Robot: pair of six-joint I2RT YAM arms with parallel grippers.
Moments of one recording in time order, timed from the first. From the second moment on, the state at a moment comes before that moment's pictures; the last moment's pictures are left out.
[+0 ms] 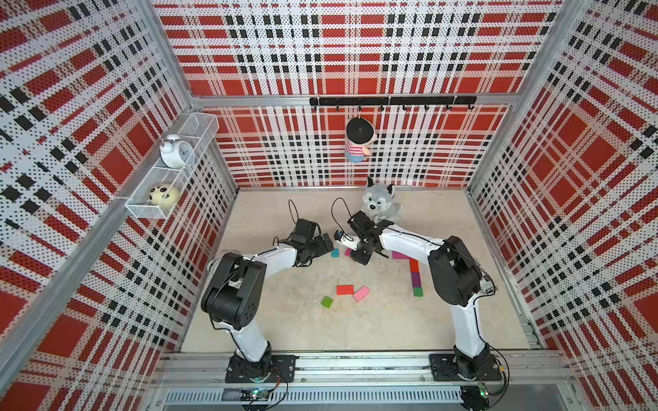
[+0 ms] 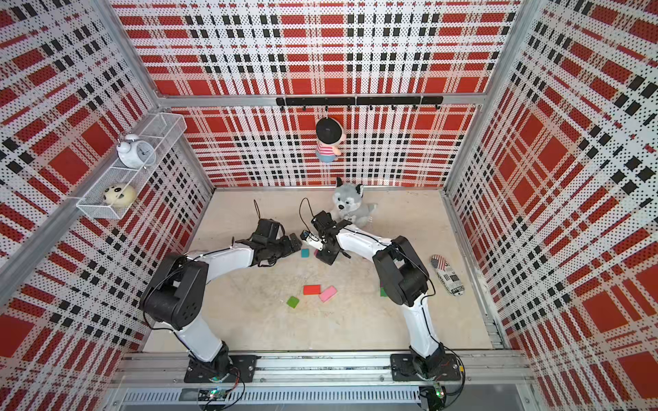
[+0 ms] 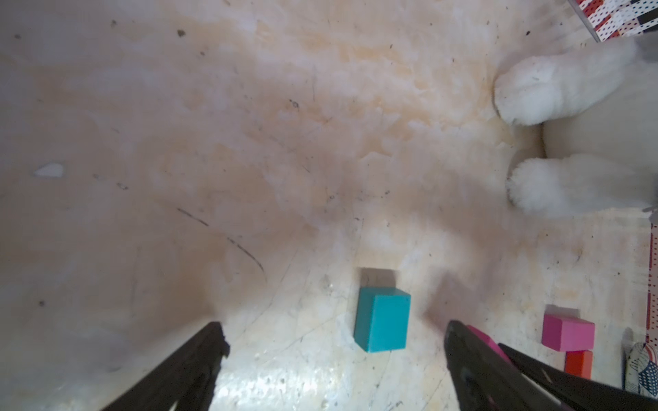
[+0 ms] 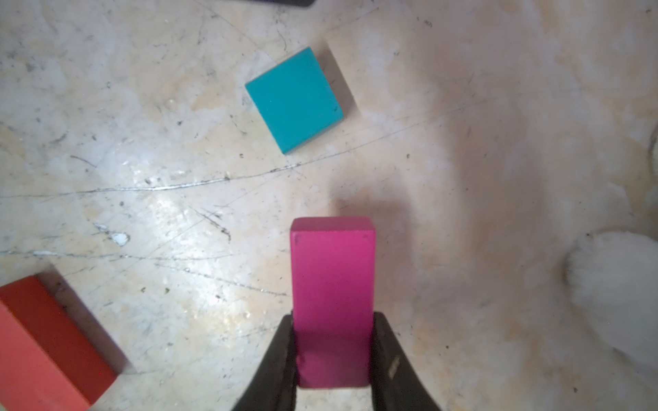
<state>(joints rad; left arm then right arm) -0.34 1.73 0.95 -0.12 0.10 -0.72 0.69 2.10 1.59 -0.68 -0.04 -0.45</state>
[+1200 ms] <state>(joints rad) -0.32 1.76 1.03 -0.19 0.10 -0.56 0.64 1.88 1.46 -0.53 -0.18 0.26</state>
